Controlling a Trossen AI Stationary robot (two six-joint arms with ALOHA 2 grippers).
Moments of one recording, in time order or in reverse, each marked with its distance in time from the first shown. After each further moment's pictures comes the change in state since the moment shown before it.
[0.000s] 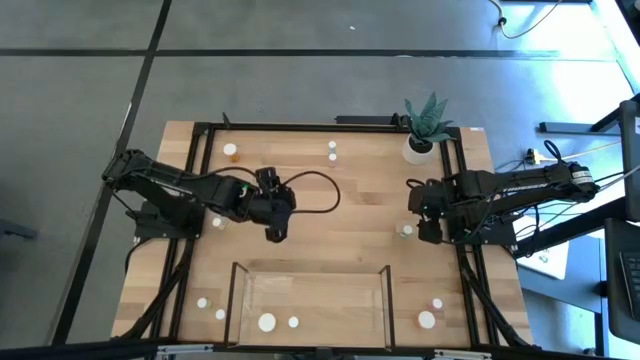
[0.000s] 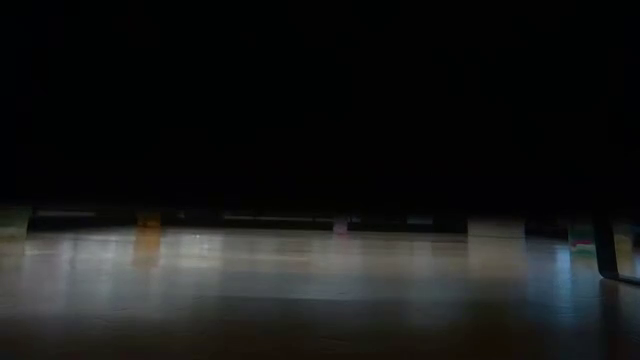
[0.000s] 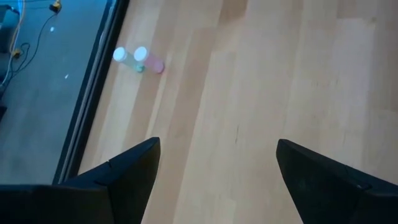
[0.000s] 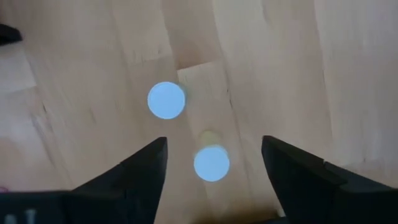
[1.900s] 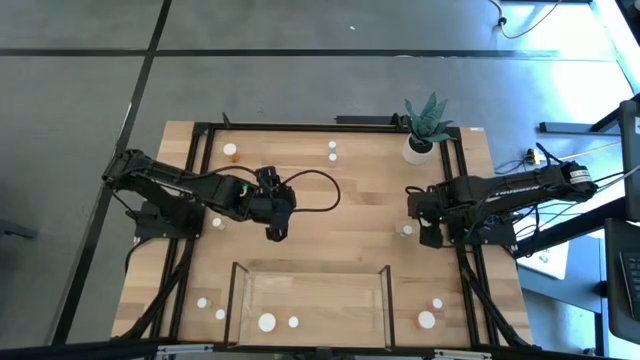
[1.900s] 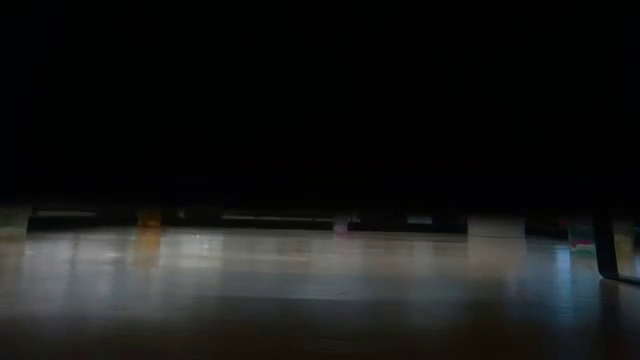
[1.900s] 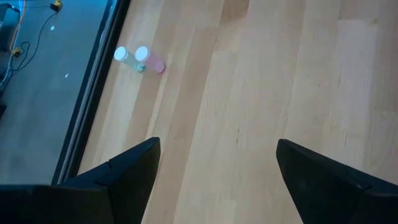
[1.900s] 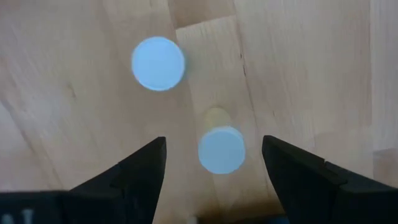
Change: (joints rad) left arm 0.003 0.000 0.000 0.003 0.001 -0.001; right arm 0.001 0.040 -0.116 0.049 -0.046 0.035
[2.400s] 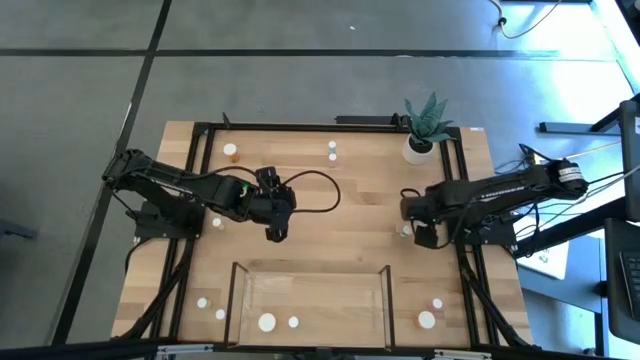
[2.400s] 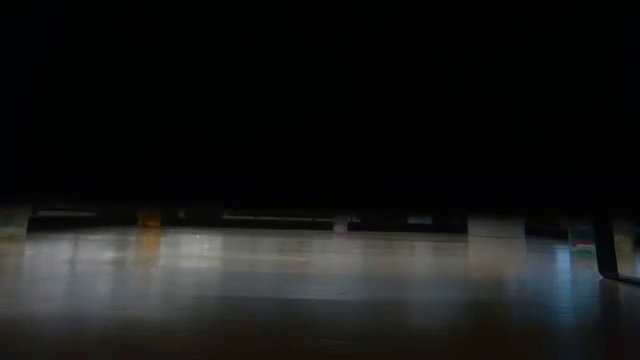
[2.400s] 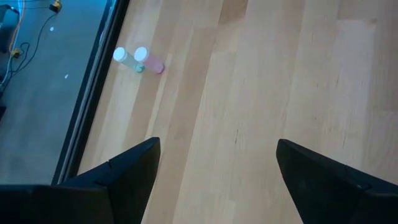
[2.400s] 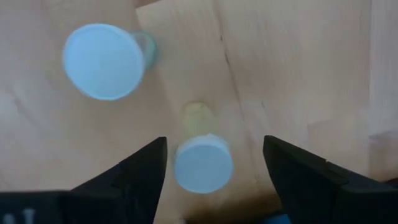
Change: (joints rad) left arm -0.002 0.000 0.000 0.000 0.000 0.001; right arm 0.000 0.136 -0.014 0.023 0.055 0.052
